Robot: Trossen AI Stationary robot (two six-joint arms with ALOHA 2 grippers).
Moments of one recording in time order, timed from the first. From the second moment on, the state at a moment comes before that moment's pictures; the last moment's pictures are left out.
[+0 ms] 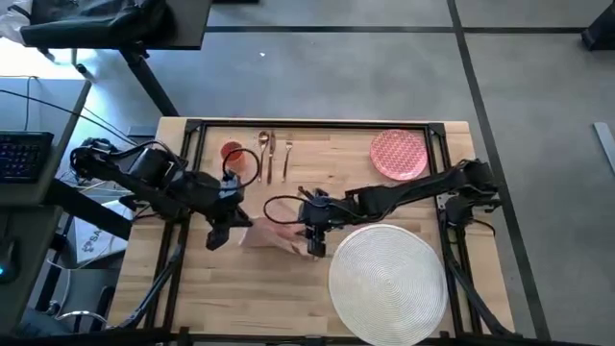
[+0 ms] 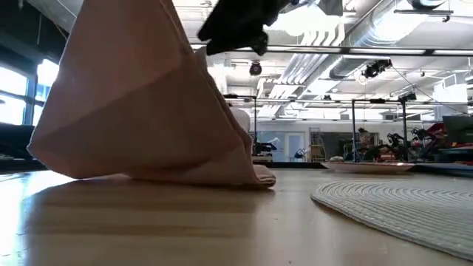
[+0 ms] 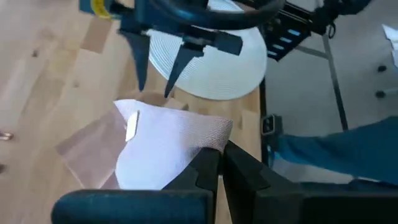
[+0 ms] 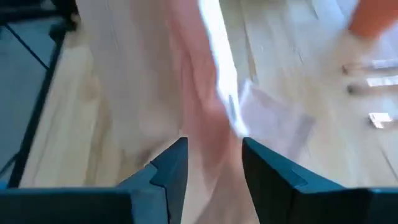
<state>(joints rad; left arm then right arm) -0.38 1.22 1.52 -1.05 -0.08 -0.57 0.20 1.84 1.44 -0.33 0.07 0.22</state>
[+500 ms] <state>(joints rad) -0.44 1.22 1.52 -1.06 -0.08 -0.66 0.18 1.97 1.44 -0.22 0.19 0.17</state>
